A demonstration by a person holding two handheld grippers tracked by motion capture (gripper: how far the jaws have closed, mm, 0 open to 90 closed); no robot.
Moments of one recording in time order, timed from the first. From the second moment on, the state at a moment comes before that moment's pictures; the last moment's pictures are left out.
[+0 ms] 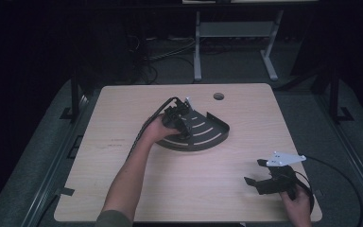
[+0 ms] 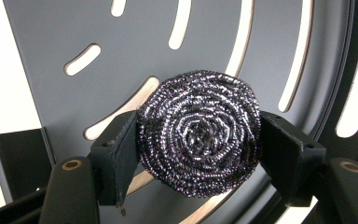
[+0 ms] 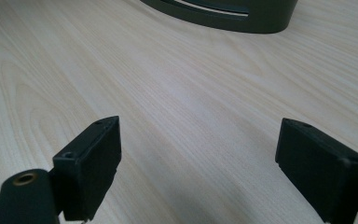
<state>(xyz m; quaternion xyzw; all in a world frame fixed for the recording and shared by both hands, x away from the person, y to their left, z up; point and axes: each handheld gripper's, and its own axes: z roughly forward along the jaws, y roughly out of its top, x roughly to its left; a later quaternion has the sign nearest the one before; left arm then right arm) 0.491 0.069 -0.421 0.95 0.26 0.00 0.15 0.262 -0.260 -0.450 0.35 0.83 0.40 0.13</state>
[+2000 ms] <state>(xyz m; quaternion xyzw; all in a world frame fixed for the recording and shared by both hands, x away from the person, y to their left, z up) 0.466 0.080 -0.391 0.95 0.24 0.02 0.18 0.265 -0.256 -0.450 0.36 0.83 0.39 0.13</state>
